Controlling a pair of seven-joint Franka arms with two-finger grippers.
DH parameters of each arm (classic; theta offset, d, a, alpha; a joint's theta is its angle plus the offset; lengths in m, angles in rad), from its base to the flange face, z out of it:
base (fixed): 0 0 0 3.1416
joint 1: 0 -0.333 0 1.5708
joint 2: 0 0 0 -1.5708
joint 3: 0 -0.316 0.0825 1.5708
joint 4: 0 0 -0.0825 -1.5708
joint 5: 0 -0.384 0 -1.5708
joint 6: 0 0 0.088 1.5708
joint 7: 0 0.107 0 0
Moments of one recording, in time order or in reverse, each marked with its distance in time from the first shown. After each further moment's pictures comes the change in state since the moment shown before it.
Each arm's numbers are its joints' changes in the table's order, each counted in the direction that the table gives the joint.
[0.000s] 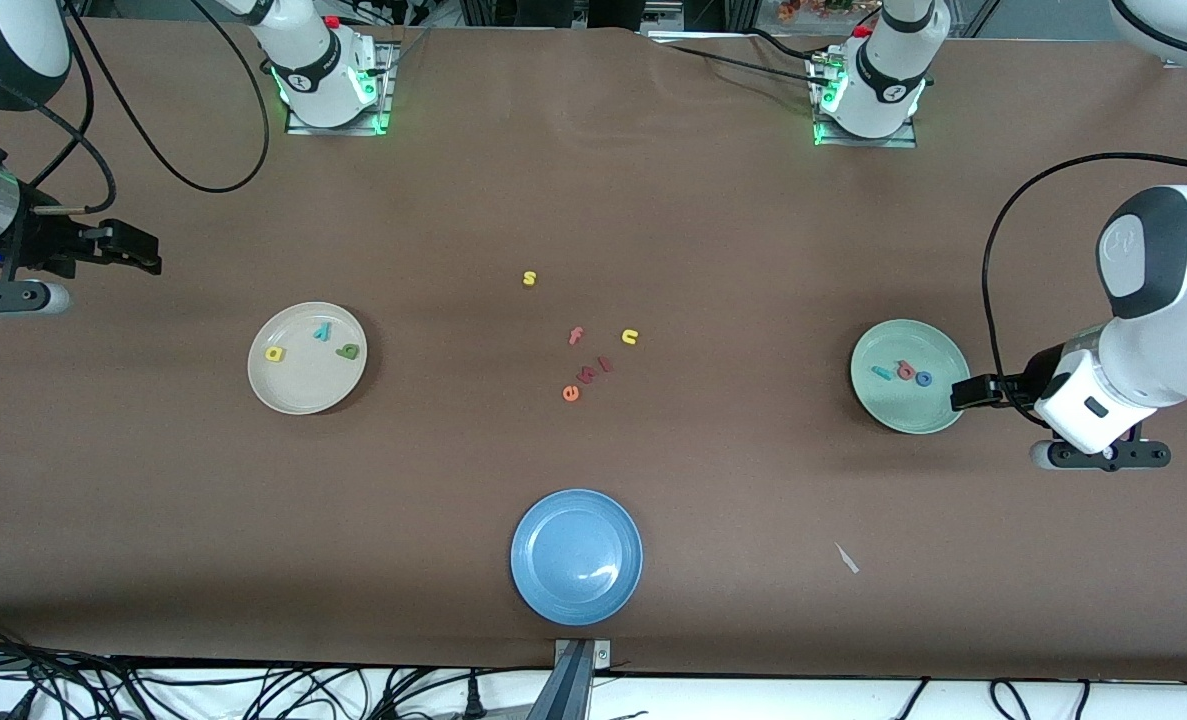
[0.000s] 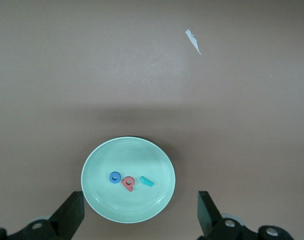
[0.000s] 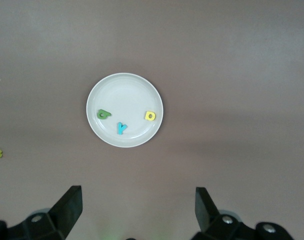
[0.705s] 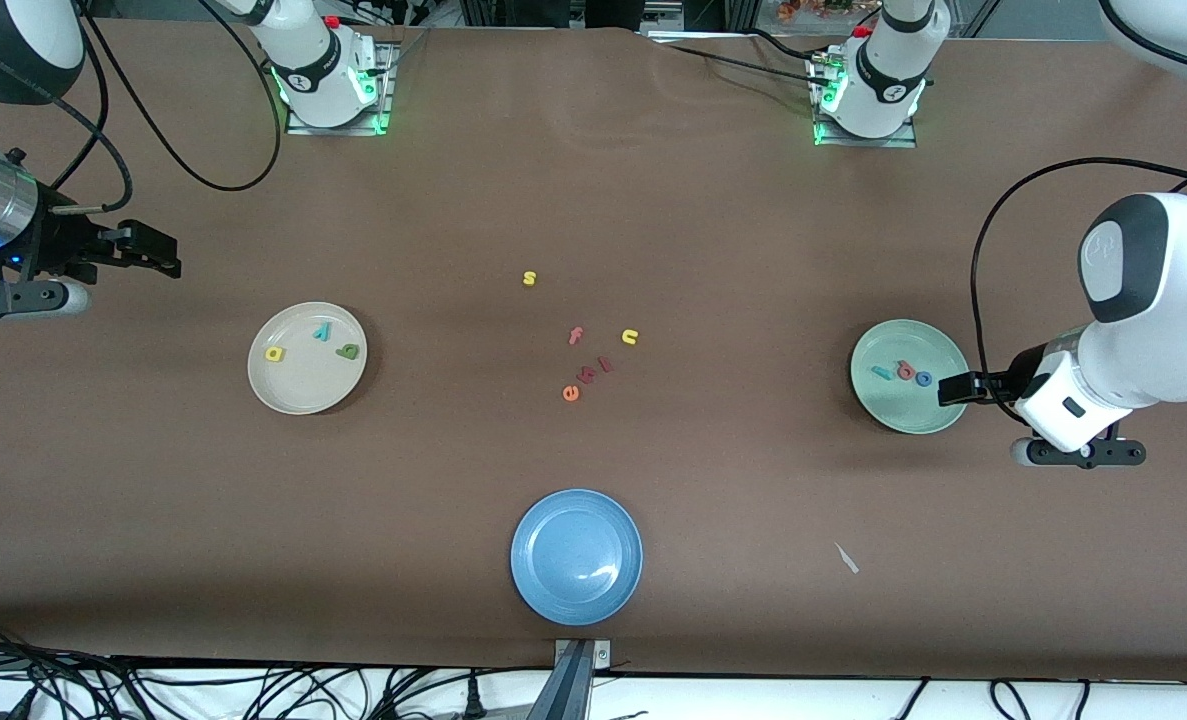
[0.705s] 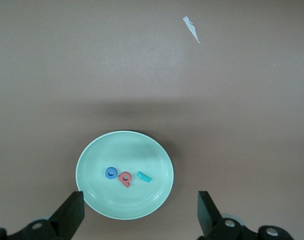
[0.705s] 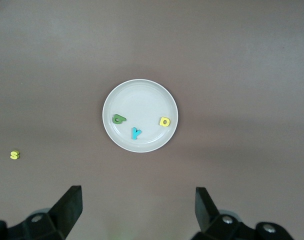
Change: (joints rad) left arm 0.009 0.001 0.003 0.027 0.000 0.003 0.000; right arm -0.014 0.000 -0.014 0.000 -0.040 0.012 0.003
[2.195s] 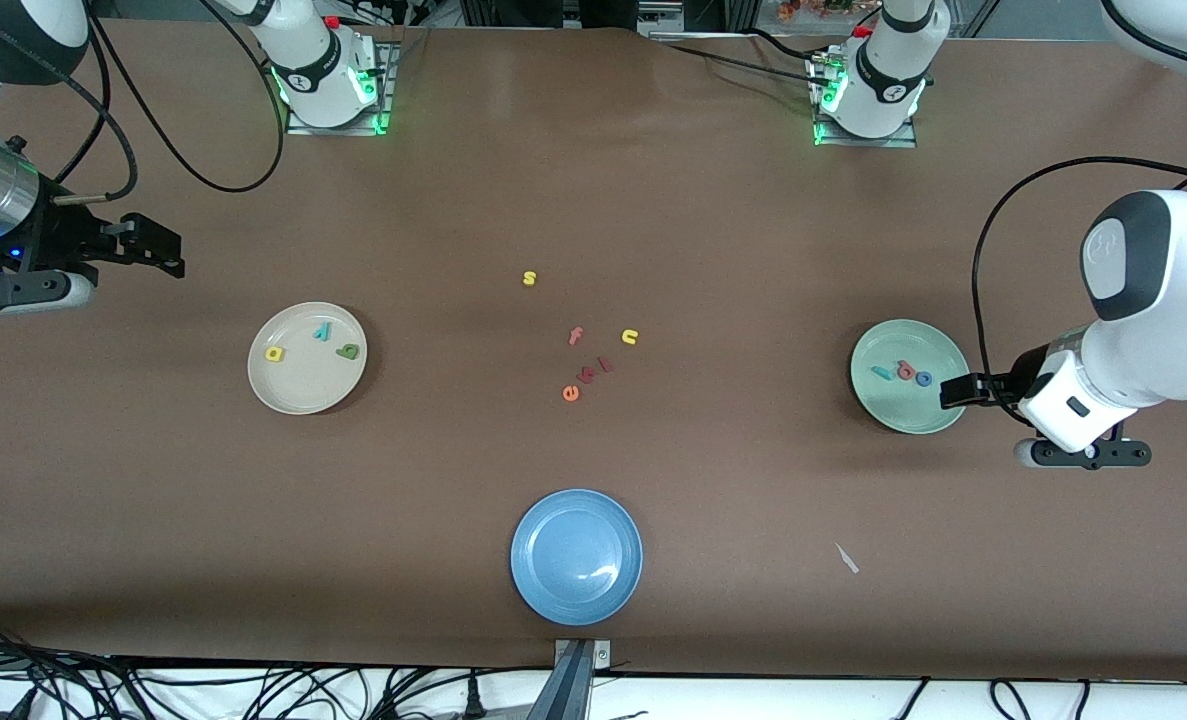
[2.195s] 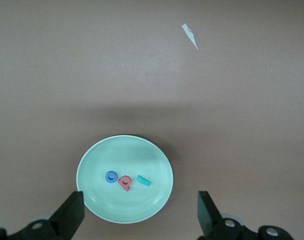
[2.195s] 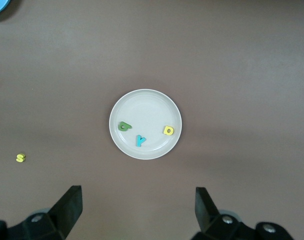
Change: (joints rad) left arm 0.000 -0.005 0.000 -0.002 0.000 0.014 0.000; right arm -0.026 -0.003 0.001 -0.031 0.000 0.007 -0.010
